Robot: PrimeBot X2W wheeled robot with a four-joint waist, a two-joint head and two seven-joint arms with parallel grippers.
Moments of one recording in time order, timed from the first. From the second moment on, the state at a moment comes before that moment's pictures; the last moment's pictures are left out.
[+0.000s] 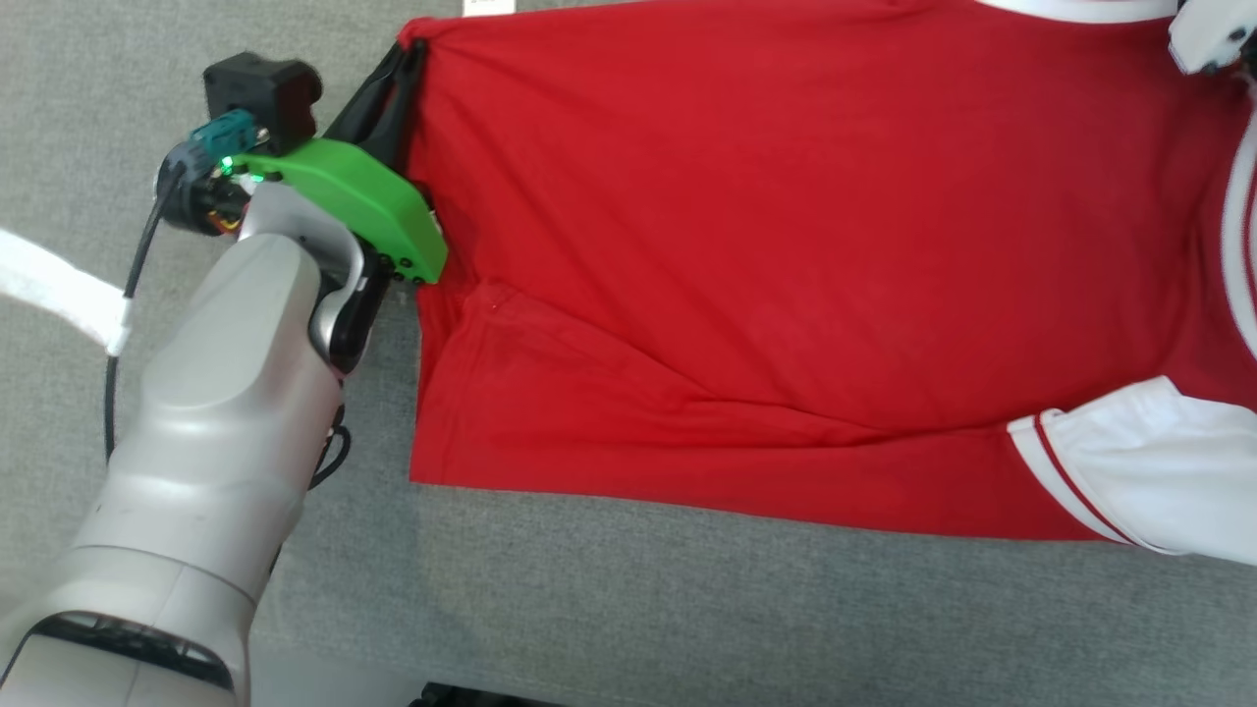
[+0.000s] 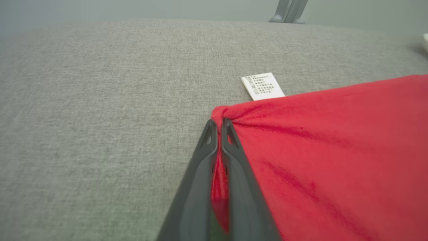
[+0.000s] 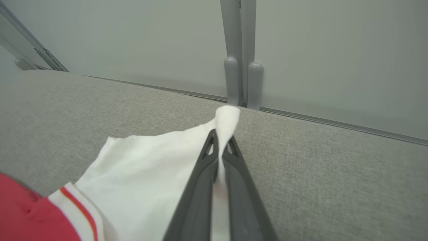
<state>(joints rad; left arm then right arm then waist) -1.01 0.17 -0.58 0.90 -0.66 -0.13 -0.23 -1.17 -0.59 0.56 0.69 0.76 0.13 0.03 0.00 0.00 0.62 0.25</state>
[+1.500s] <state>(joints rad) -0.16 0.44 -0.49 0.11 -0.76 0.24 -0.20 -0.02 -0.37 0.15 0.03 0.56 0.13 -0.25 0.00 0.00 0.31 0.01</state>
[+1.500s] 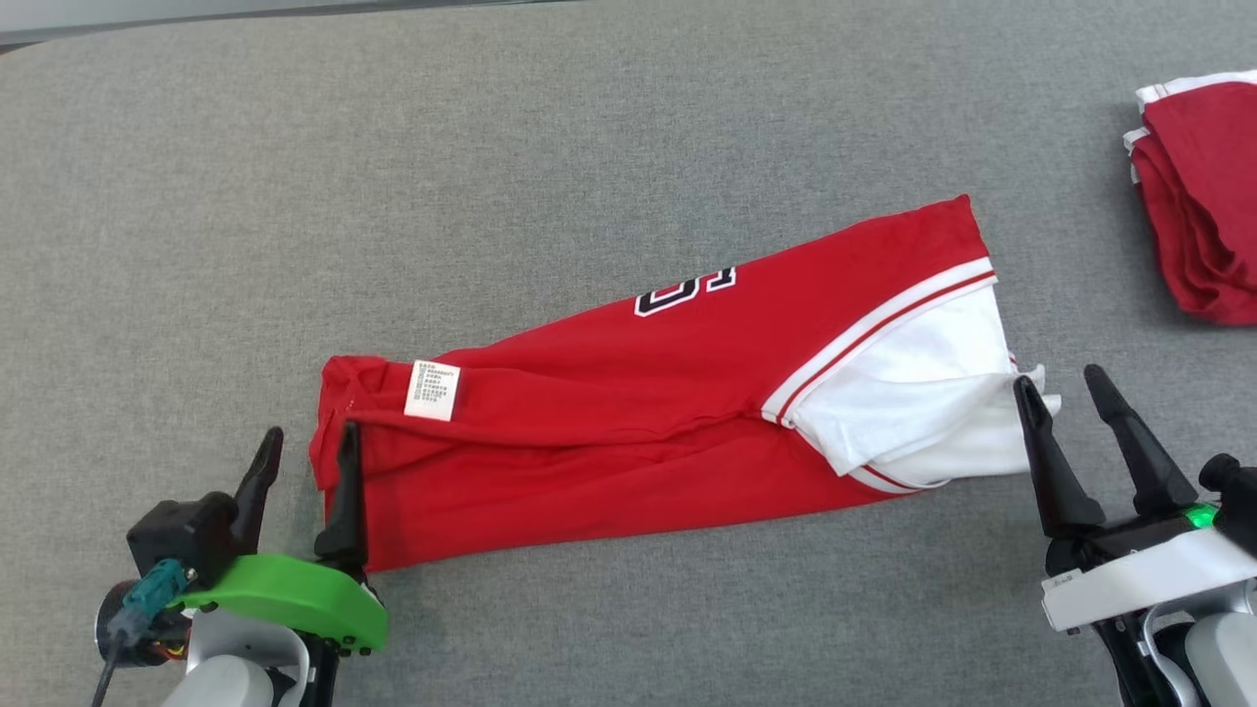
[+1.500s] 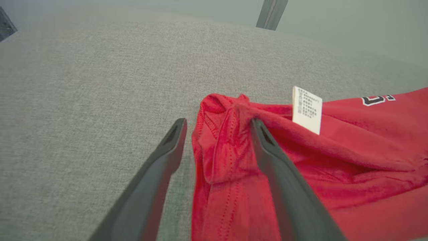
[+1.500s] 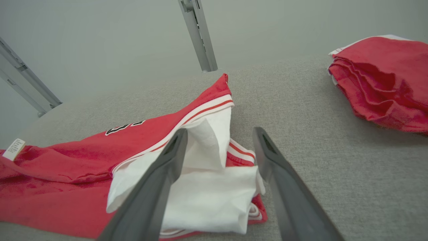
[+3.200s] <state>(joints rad) -0.21 0.19 -0.34 -0.02 -0.36 0.20 -0.26 -0.23 -0.38 0.15 0.31 0.52 0.13 0.00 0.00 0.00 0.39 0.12</state>
